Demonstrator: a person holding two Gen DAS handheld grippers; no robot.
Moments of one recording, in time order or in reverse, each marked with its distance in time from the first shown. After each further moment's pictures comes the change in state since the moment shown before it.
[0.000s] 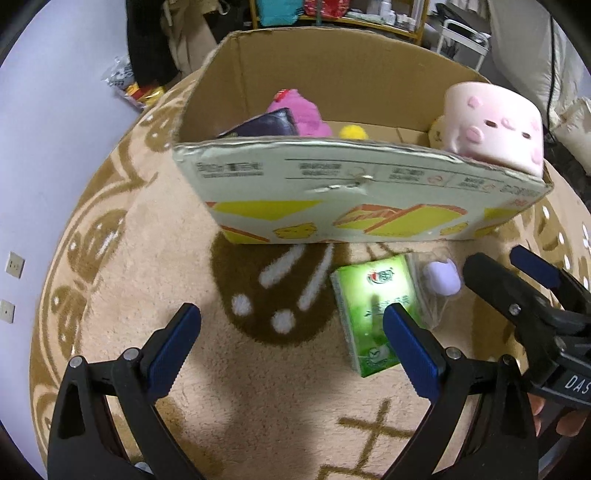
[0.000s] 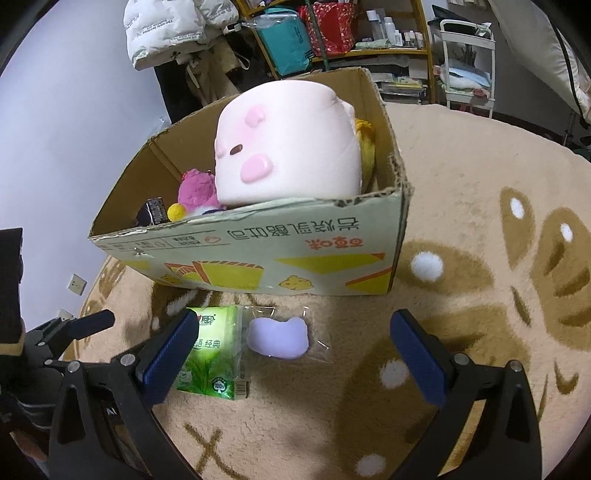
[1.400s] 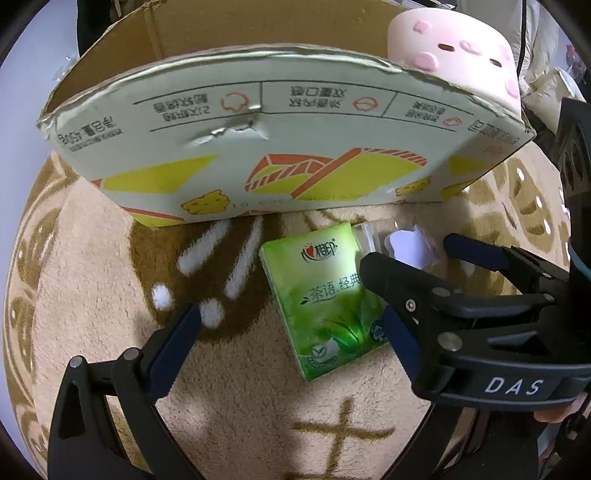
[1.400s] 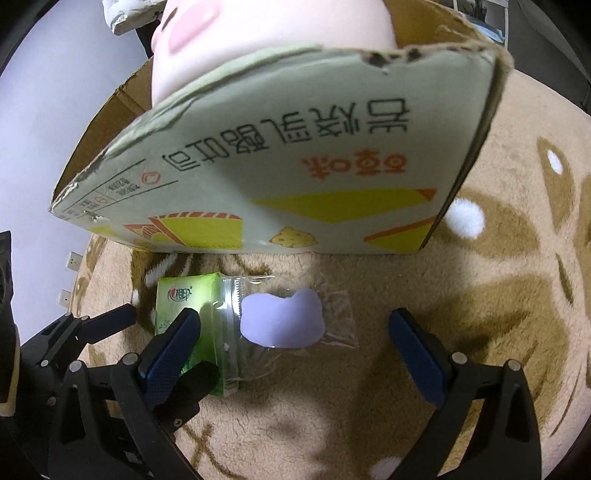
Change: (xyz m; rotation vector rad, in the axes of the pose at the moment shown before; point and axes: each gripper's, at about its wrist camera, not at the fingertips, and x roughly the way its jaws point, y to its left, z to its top) left arm 0.044 -0.043 -0.008 0.085 0.084 -0.131; right arm 0.054 0.002 -0.008 0.029 0.204 0.003
